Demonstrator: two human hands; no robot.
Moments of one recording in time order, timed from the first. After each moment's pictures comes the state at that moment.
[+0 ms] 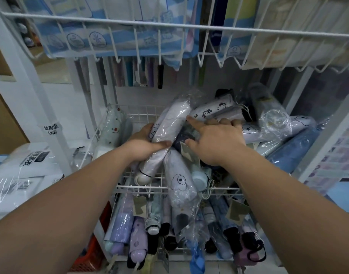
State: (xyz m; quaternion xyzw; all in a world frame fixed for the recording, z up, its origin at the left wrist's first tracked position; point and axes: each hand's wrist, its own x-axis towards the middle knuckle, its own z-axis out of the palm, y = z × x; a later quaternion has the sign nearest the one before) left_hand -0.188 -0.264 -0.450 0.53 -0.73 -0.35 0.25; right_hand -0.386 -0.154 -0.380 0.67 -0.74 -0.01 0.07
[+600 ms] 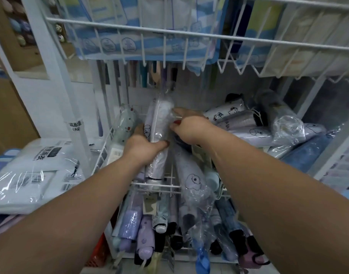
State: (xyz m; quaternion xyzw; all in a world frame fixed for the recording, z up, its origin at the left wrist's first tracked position) left_hand -0.168 -0.228 -0.446 0.61 -0.61 -0.32 0.40; right_hand -0.317 -0.204 -0.353 0.72 -0.68 0.11 -0.09
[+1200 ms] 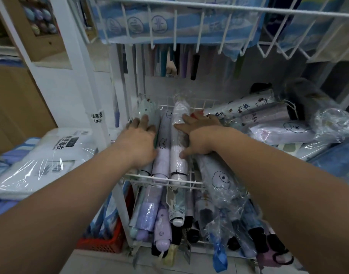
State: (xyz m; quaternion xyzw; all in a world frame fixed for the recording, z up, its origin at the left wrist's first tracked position) left_hand -0.107 -0.231 -0.434 0.58 -0.81 0.07 -0.02; right_hand -0.306 -0.232 -0.398 0.79 -0.59 -0.15 0.04
